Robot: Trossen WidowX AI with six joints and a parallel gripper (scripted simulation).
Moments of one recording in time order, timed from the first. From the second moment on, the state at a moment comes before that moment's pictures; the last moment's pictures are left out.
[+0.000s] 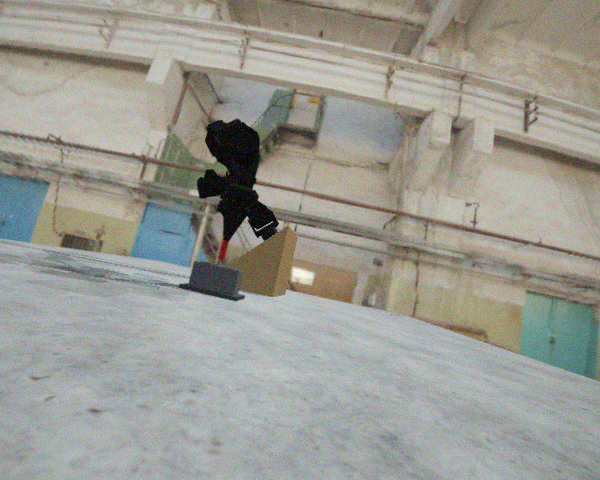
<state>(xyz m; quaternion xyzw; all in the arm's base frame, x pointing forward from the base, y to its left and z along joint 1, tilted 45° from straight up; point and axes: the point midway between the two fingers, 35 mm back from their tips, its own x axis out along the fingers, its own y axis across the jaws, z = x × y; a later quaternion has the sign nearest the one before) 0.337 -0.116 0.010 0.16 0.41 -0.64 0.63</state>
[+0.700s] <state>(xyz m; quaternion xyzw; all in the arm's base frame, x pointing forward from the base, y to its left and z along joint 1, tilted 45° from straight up) 0.334 -0.127 0.000 0.16 0.41 -0.64 0.63</state>
